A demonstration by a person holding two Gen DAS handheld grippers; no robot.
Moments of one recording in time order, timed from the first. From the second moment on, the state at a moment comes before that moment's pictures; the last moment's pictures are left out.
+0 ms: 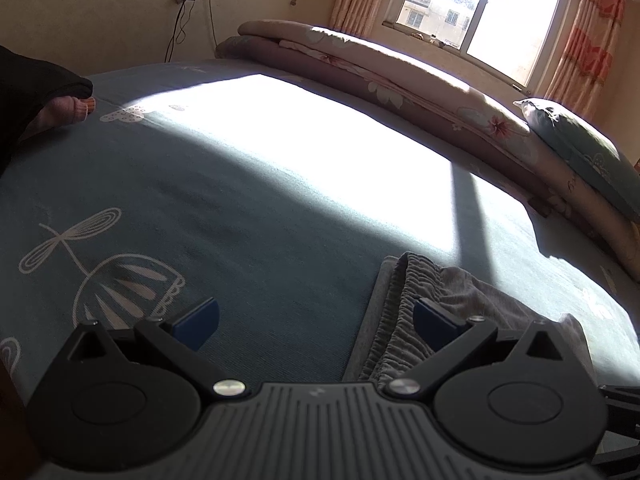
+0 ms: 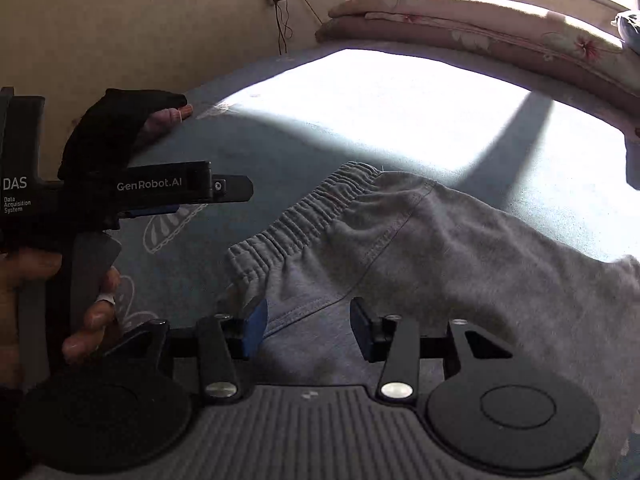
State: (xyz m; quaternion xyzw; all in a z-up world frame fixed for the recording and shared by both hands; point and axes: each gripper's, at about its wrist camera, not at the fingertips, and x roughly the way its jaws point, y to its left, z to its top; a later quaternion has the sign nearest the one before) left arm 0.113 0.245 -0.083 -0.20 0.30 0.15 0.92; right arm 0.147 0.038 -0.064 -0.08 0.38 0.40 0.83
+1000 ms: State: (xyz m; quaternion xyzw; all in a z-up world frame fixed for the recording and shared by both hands) left arm 0.133 0.243 -0.099 -0.25 0.33 0.06 0.91; right arm 0.086 -0.173 -0.103 0.12 0.39 0.16 0.90
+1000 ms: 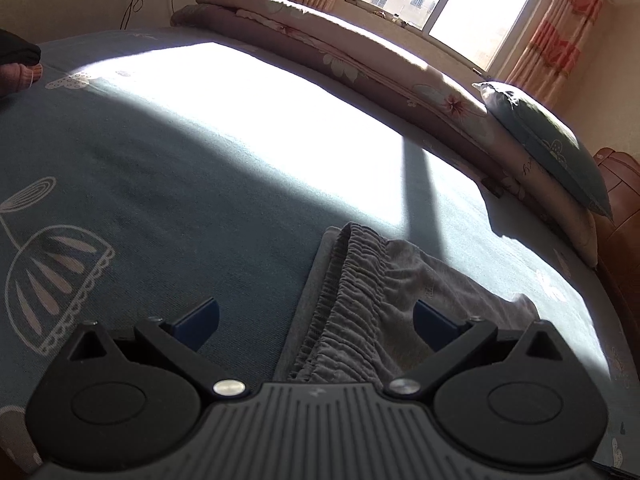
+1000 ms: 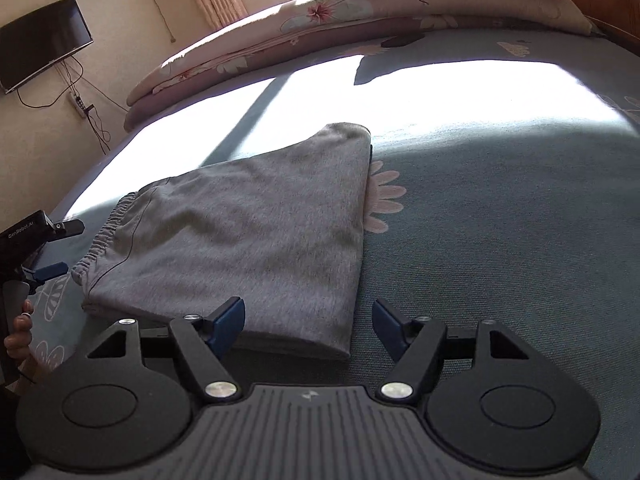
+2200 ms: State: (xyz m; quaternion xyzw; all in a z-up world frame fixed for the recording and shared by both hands) left arm 0.192 0.219 -0.118 -0.18 0.50 0.03 0.85; right arm 0.026 -0.233 -0.055 0.14 0.31 0.21 0.92
